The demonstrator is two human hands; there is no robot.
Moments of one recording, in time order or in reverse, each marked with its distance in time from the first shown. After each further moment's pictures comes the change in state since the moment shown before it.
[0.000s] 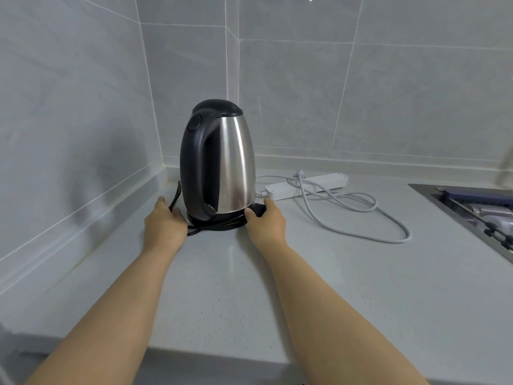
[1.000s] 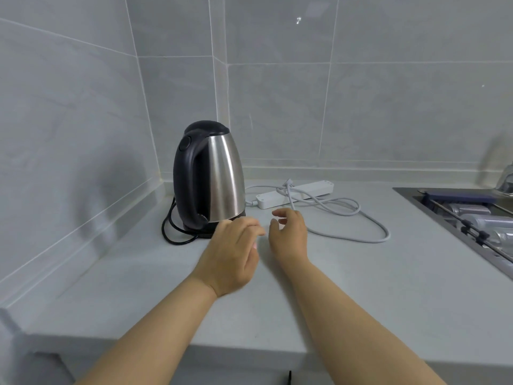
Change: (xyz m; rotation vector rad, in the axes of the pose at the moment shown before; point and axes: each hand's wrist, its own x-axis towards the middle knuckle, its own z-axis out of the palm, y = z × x) left_hand -0.096 0.044 0.030 0.097 0.000 1.326; right_hand -0.012 0.028 -0.048 -0.051 0.222 -0.226
